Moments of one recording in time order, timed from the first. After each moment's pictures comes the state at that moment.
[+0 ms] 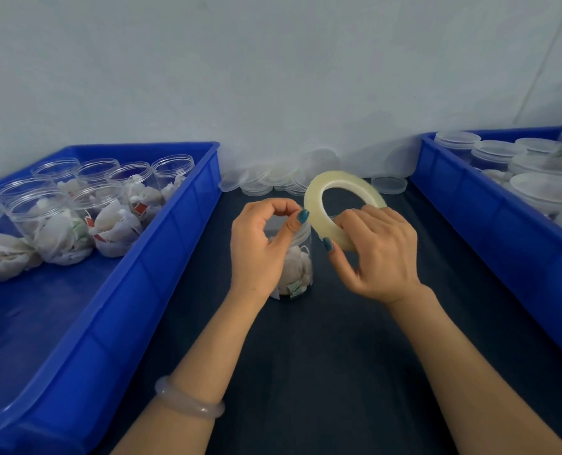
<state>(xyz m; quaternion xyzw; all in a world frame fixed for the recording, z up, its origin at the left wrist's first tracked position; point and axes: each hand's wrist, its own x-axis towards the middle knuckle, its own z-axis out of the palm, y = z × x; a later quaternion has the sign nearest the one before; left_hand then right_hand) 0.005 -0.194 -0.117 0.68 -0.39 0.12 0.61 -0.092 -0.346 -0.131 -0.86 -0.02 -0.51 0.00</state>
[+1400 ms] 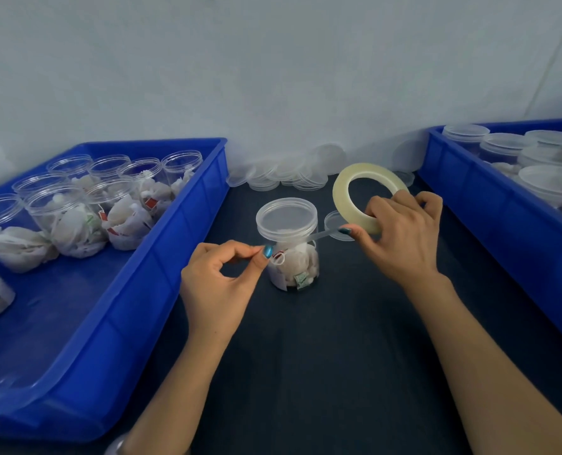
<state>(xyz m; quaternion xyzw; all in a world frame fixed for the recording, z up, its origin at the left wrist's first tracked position) -0.007 -0.125 -0.147 0.75 -0.28 0.19 0.57 -0.090 -0.373 -0.147 -0.85 0.13 -0.51 -0.05</state>
